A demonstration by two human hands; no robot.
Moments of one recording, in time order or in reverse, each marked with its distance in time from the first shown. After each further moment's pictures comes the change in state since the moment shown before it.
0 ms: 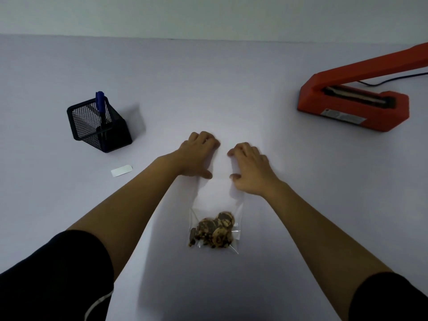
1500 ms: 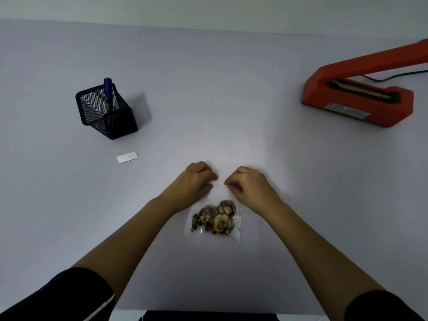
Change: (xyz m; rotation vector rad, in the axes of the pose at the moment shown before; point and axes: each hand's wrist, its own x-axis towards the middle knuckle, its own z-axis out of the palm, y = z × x) left_hand -0.076 0.021 0.058 -0.221 0.260 0.113; right_hand -0.049 -0.014 0.023 0.160 -0.006 -0.102
